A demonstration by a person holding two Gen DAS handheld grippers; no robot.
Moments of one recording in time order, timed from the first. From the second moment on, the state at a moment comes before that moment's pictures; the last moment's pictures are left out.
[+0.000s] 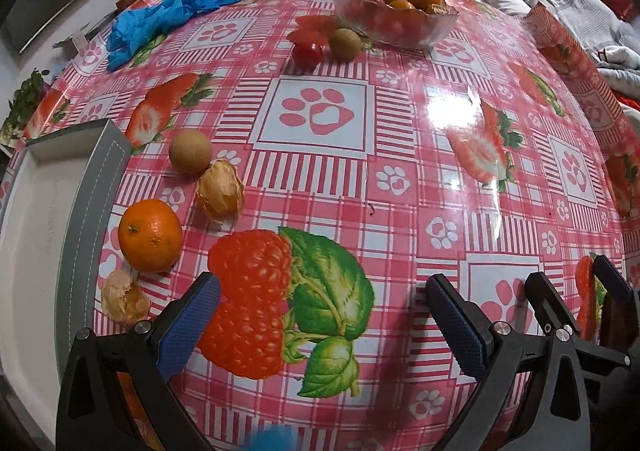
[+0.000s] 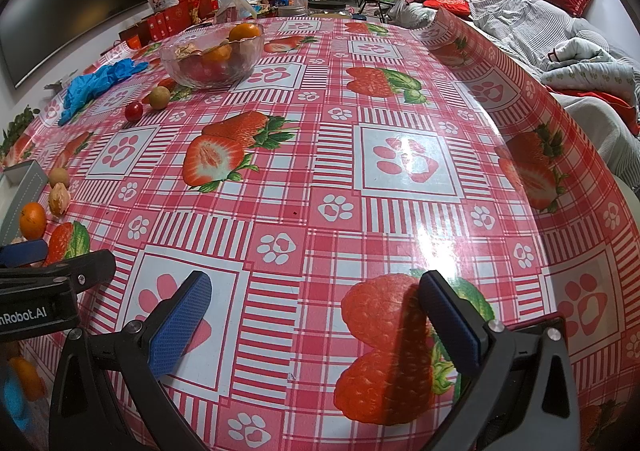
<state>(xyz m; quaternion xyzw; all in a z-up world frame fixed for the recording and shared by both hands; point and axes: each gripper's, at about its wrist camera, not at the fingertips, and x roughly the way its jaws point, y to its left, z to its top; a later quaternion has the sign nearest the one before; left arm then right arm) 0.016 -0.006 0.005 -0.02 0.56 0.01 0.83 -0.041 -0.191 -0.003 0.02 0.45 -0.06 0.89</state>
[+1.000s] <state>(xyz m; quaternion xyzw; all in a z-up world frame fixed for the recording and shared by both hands) -0.156 0.074 0.008 0.00 0.48 0.01 0.88 -0.133 -0.121 0.019 -0.03 0.47 0.09 0.88</state>
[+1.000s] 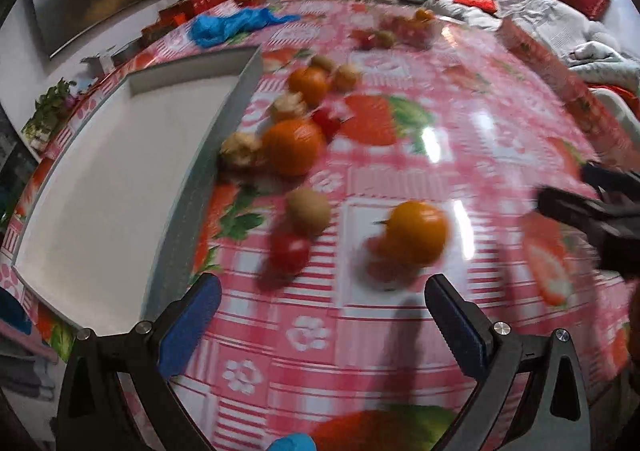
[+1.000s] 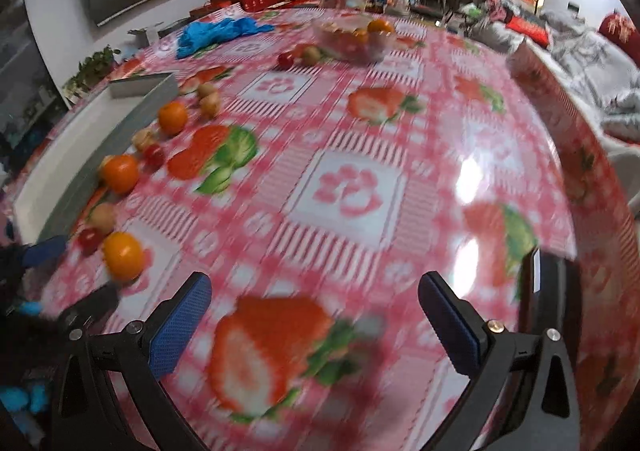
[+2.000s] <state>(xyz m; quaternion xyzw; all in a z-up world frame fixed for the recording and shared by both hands) -0.144 0.070 0.003 0.02 0.49 0.01 0.87 -0.117 -0.076 0.003 0.01 0.48 0.18 0.86</state>
